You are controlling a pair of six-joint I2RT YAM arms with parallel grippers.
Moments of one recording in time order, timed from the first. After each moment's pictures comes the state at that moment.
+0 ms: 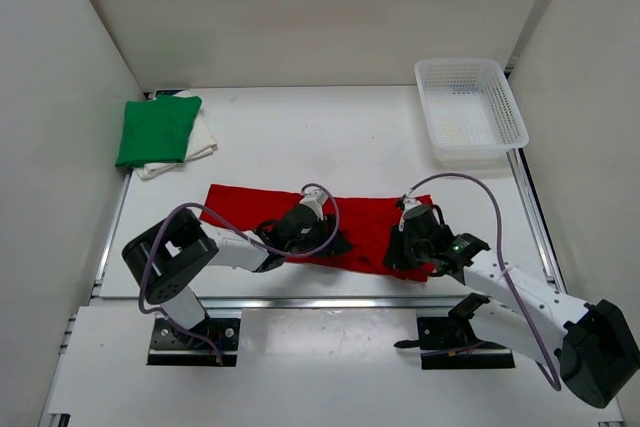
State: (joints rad) left arm -0.92 1.63 0.57 0.49 0.11 -0.88; right arm 0.64 0.94 0.45 -0.43 -0.11 0.52
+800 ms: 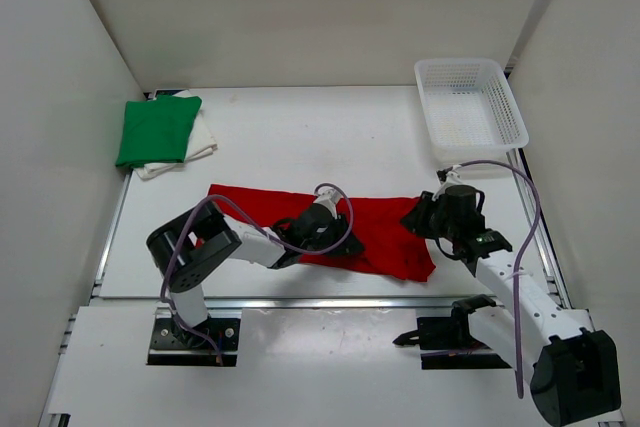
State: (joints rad) left arm -0.97 1.78 0.68 0.52 0.10 -0.97; right arm 0.25 0.87 0.45 -0.23 -0.22 0.49
